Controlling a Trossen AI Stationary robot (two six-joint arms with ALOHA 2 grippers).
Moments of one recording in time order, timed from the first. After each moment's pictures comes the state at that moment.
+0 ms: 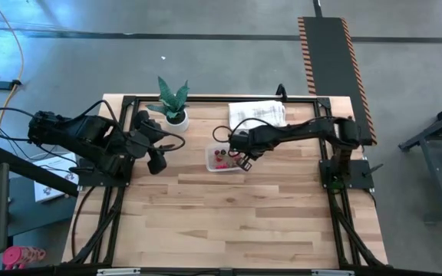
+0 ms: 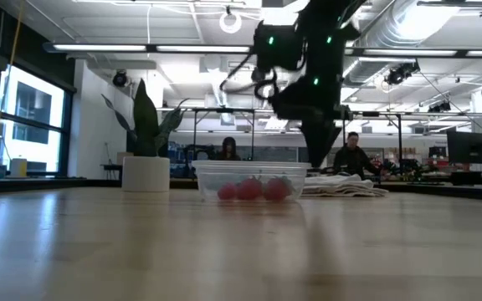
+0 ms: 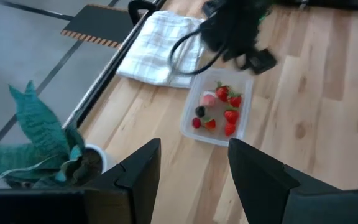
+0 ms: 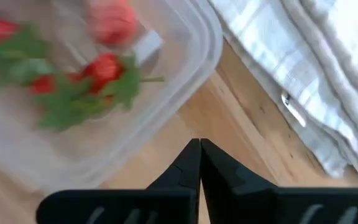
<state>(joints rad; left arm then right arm) -0.16 1.10 1.36 -1.14 -0.59 -0.42 -0.10 1.86 1.33 -0.93 0.23 0.52</state>
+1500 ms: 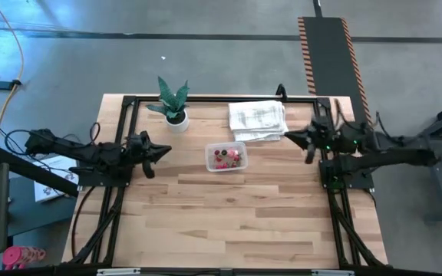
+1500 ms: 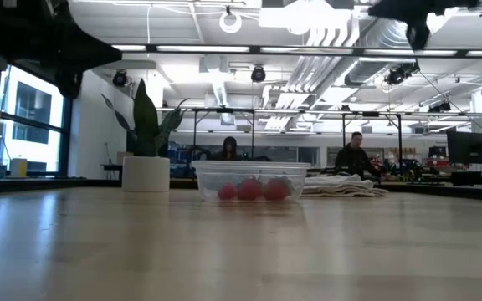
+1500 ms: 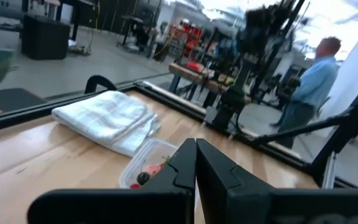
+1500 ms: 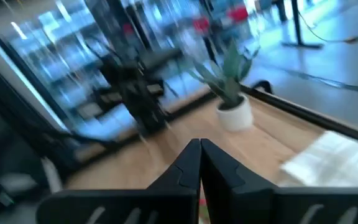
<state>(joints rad) -0.12 0.32 0.13 0.17 -0.53 -0.37 0.01 0.51 0.63 -0.24 0.26 0.41</state>
